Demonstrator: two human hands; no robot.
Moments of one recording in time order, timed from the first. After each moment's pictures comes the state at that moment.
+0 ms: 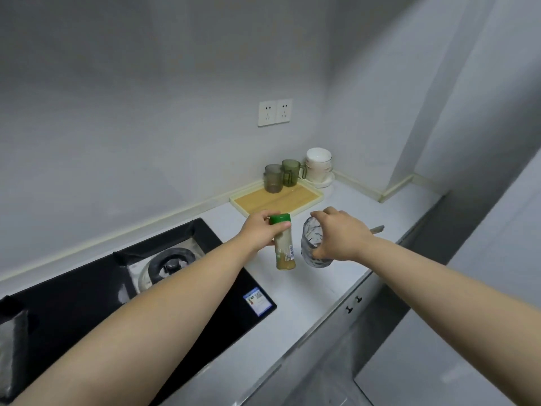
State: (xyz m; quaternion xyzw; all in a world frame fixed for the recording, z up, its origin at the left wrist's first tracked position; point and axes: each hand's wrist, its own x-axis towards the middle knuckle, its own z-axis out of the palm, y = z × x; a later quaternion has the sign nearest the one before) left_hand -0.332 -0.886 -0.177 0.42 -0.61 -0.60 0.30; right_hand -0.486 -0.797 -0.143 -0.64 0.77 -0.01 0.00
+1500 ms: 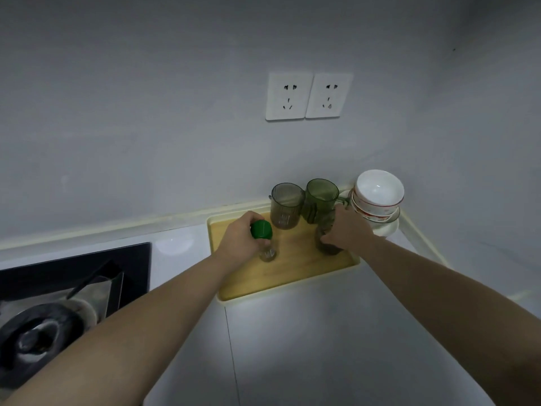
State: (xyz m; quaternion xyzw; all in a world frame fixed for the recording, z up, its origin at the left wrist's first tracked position) left_hand -0.509 -1.193 -0.282 0.63 -0.62 -0.36 0.29; right_hand -0.747 -1.232 -0.274 -0.68 0.73 0.02 0.09
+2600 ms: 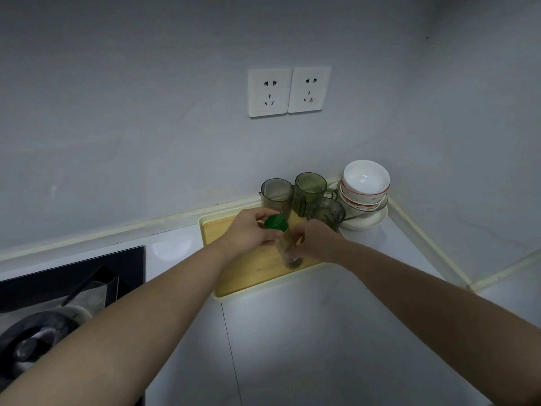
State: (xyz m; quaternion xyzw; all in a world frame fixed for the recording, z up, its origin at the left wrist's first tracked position) left_hand -0.536 -1.185 -0.249 0.54 -0.56 -0.55 0.31; right_hand -0.709 -1.180 -0.256 -0.76 0.57 -0.08 0.30
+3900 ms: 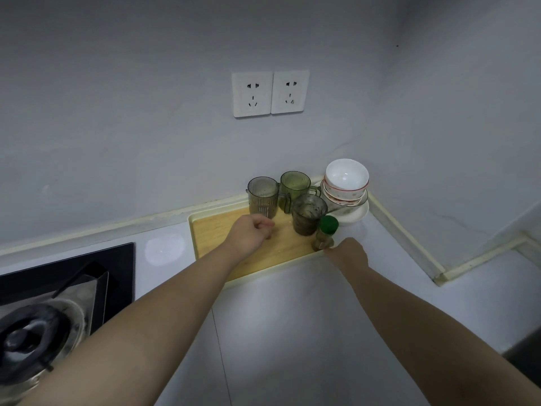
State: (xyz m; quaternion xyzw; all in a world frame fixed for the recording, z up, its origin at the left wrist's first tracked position) left_hand -0.565 -1.164 -0.264 0.59 -0.59 -0.46 0.29; right_hand -0.789 -1.151 -0.321 -0.44 0.84 -0.15 0.28
